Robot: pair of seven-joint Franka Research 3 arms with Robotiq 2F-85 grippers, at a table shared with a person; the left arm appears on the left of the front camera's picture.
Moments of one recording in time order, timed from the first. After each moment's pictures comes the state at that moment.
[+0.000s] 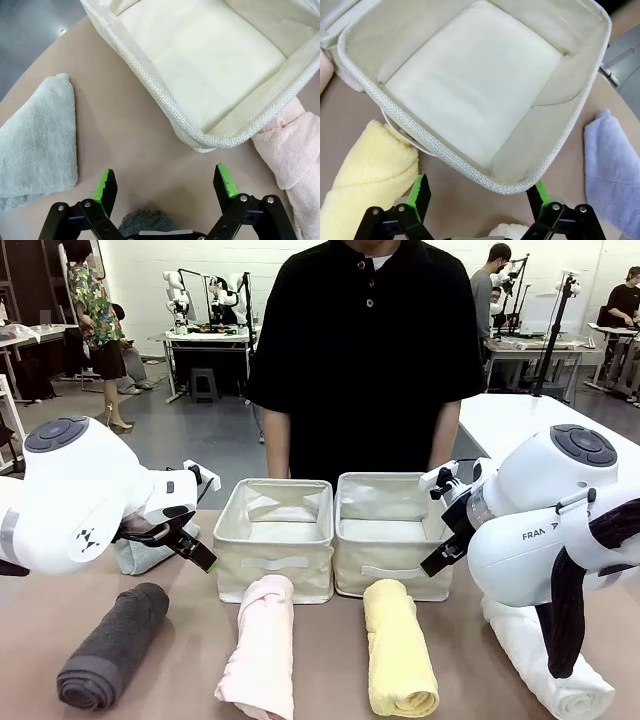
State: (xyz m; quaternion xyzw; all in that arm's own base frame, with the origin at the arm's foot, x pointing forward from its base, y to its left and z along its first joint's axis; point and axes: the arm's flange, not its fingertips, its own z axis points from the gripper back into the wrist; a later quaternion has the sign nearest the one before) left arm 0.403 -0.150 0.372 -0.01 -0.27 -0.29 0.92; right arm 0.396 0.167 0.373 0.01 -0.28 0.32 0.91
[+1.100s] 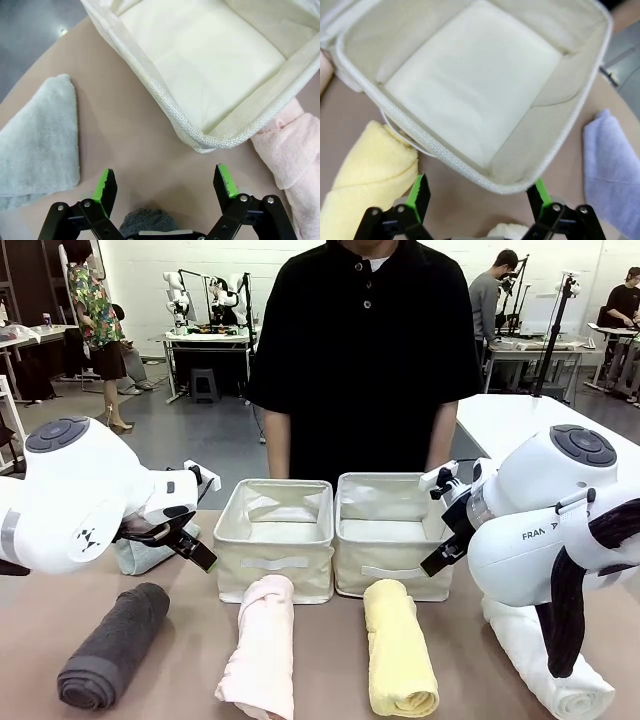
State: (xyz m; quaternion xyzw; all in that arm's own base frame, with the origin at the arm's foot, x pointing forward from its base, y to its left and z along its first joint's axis) left arm 0.403 -0.149 0.381 -0.01 -0.27 -0.29 0.92; right arm 0.395 0.166 0.384 0.01 -0.28 0.32 0.90
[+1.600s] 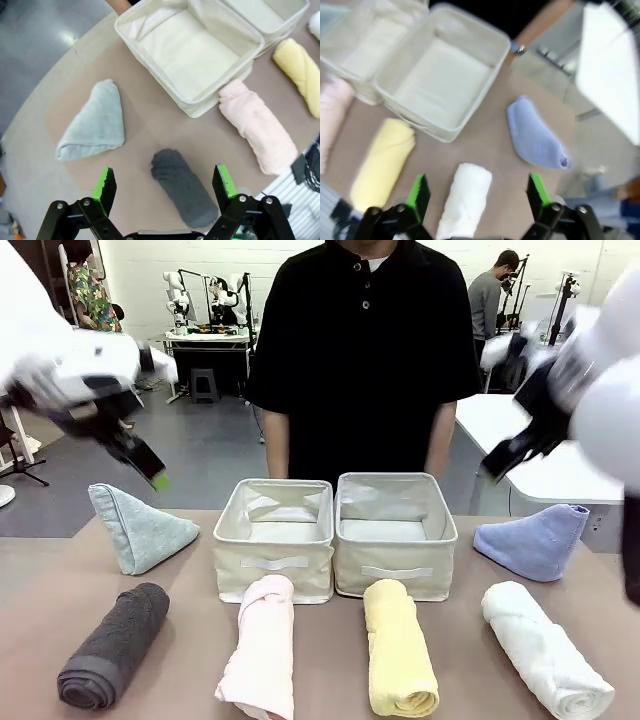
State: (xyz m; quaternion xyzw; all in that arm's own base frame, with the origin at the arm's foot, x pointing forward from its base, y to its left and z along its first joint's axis) left arm 0.338 -0.127 0.590 0.01 -0.26 -0.34 0.91; right arm 0.301 0.138 0.610 -0.06 -0.32 0.25 0.91
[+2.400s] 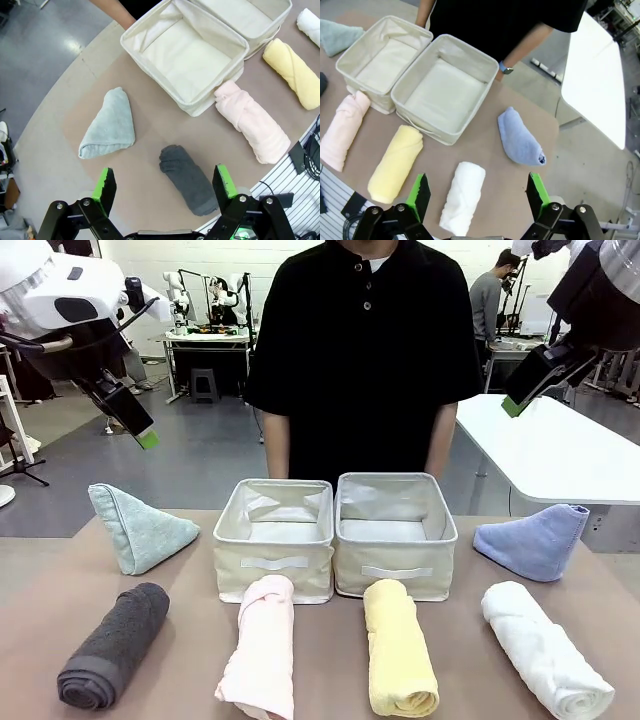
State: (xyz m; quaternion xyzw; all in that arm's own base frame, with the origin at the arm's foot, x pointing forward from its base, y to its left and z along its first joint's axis) left arm 0.323 -0.136 0.642 0.03 -0.26 -0.36 0.89; right arm 0.273 0.146 0.682 -0.06 -0.34 0.25 0.90
